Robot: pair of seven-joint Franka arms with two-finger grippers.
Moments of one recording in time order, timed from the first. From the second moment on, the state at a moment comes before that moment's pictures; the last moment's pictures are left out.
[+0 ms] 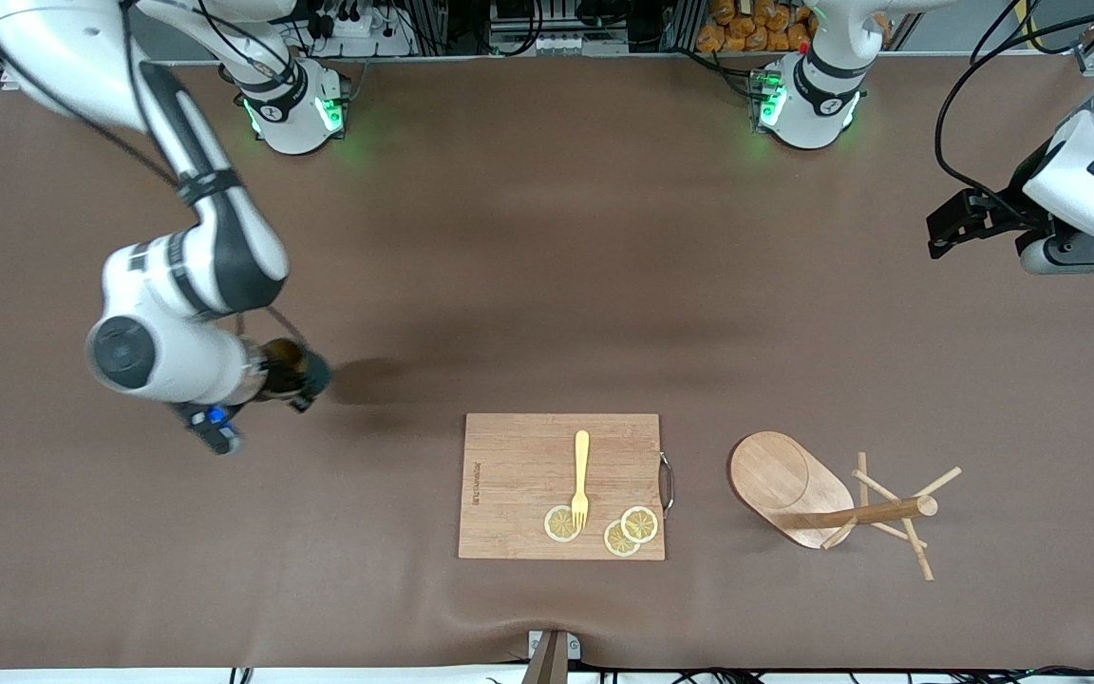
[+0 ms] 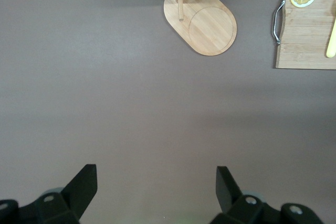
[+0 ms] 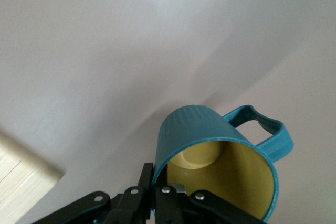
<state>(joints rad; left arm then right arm) 0.00 -0.01 -0.13 -1.60 0.03 1.58 -0.14 0.03 0.46 0.30 -1.67 0.02 1.96 1.11</state>
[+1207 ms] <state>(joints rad) 0.00 -0.01 -0.14 -1.62 0.03 1.58 -0.14 0.42 0.51 0.51 -1.73 -0.07 2.17 1.98</state>
